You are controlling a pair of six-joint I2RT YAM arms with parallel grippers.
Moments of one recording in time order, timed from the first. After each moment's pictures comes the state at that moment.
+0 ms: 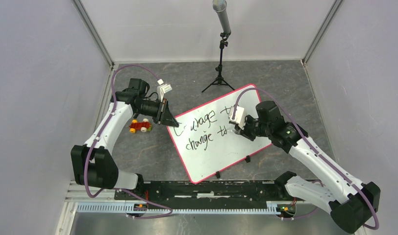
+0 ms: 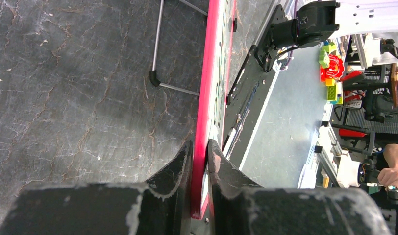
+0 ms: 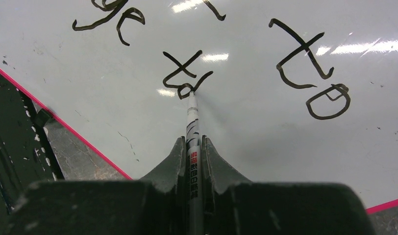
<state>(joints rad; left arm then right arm) -0.15 1.39 1.16 -0.97 1.00 0.29 0.57 0.98 0.85 -0.58 -0.36 -0.57</state>
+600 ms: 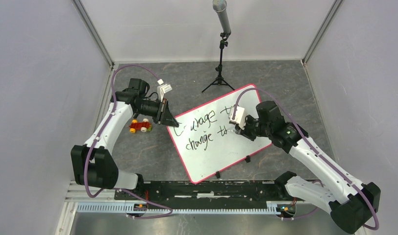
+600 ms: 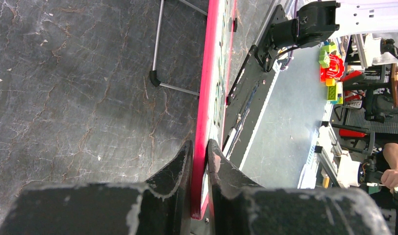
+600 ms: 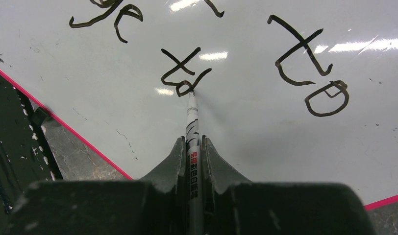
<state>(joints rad) -0.15 1.39 1.16 -0.97 1.00 0.29 0.57 0.96 0.84 -0.58 -0.36 -0.58</state>
